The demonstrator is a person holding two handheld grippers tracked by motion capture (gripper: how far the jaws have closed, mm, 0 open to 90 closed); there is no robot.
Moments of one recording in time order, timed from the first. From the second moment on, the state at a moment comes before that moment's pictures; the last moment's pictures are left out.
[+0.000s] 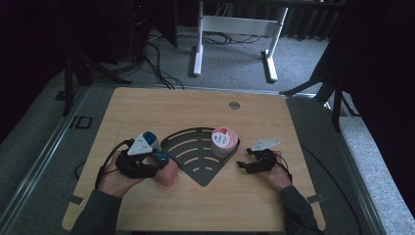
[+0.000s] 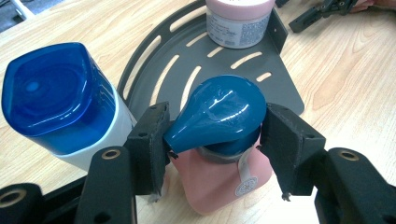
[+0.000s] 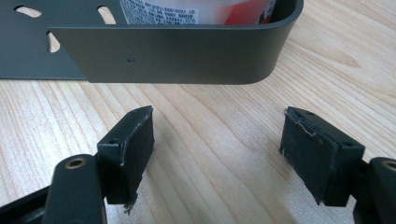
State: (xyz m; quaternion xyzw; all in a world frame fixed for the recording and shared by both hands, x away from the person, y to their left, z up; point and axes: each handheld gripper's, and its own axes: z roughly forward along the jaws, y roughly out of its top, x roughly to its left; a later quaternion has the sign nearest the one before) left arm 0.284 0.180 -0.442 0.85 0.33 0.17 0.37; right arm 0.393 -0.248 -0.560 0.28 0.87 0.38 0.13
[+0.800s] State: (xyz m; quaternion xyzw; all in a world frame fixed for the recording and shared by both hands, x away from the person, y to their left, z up) left arm 0.287 0.169 -0.435 0.87 0.30 0.15 0.36; right arm 0.393 -0.248 -0.559 0.28 0.87 0.38 0.13
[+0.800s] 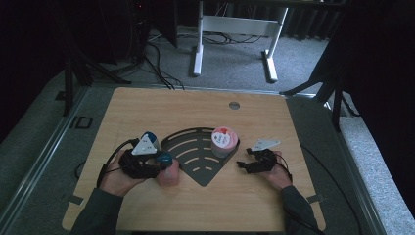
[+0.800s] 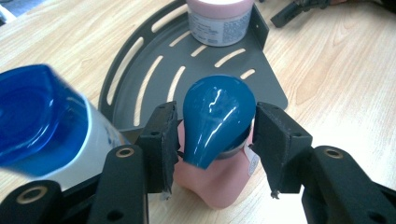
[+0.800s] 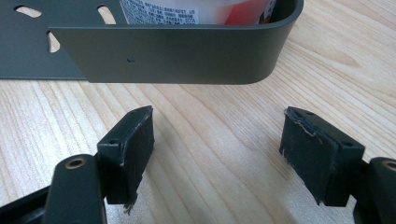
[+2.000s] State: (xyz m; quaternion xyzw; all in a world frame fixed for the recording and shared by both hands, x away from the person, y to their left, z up) left arm 0.313 0.153 -0.433 0.91 0.26 0.10 0.31; right arm 0.393 -0.248 -0.559 0.28 0.87 0.38 0.13
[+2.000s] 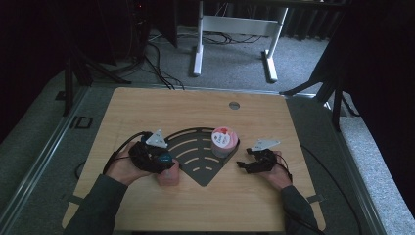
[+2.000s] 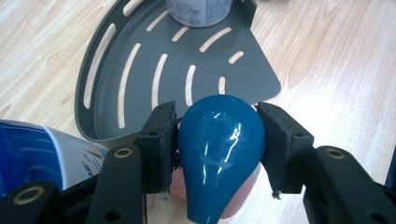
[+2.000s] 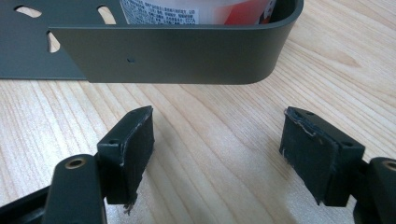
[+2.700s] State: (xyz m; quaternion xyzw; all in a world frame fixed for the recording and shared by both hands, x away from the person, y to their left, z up) left arm 0.321 0.151 -0.446 0.90 0.27 0.08 0.32; right arm 0.393 -0.248 -0.559 0.28 0.87 0.38 0.13
